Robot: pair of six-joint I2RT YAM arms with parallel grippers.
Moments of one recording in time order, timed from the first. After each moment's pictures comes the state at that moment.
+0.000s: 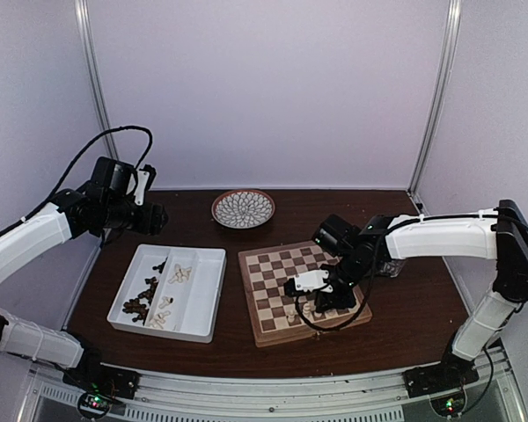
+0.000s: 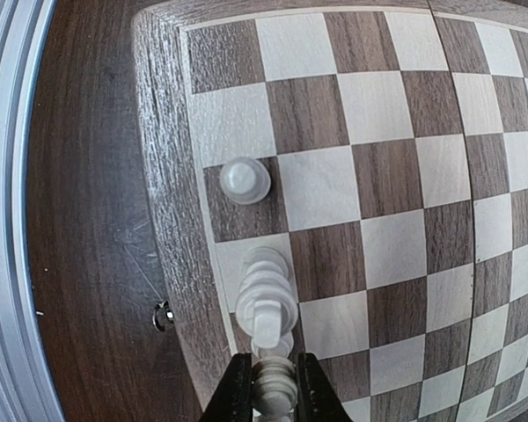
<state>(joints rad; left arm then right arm) -0.44 1.21 1.05 -0.55 -0.15 -0.12 0.85 1.65 1.11 -0.74 -0.23 -0.73</state>
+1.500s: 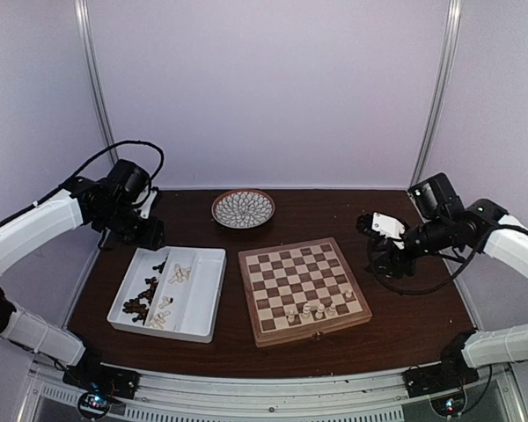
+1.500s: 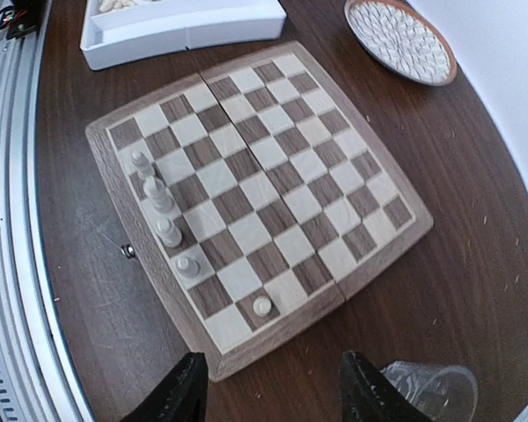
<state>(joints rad) -0.46 1.32 1.17 -0.87 -0.09 -0.25 0.54 1.09 1.02 -0.82 -0.34 -0.66</state>
